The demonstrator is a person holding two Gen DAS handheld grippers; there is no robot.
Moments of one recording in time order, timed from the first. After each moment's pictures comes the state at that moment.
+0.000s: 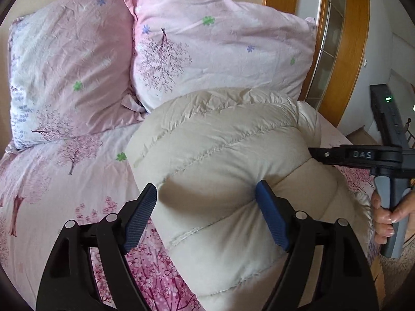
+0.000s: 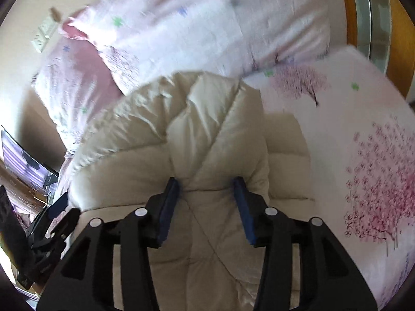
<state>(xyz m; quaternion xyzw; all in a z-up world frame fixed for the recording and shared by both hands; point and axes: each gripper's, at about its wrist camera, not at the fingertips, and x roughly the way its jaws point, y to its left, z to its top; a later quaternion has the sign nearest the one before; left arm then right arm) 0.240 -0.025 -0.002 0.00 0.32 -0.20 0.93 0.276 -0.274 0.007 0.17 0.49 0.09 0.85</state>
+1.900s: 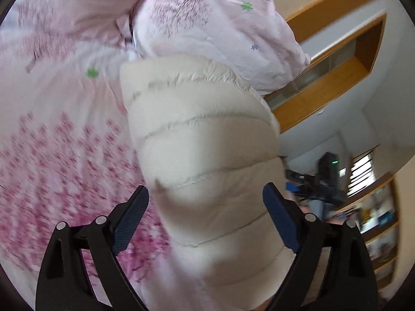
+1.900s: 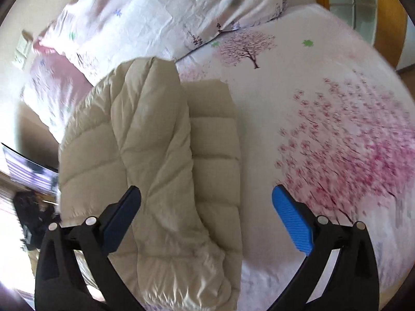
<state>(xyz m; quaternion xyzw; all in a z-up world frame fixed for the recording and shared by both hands) 0.250 0.036 -0.031 -0.28 0.42 -0.35 0.79 0.259 -0.375 -0.001 0.23 0.55 0.10 0.80</state>
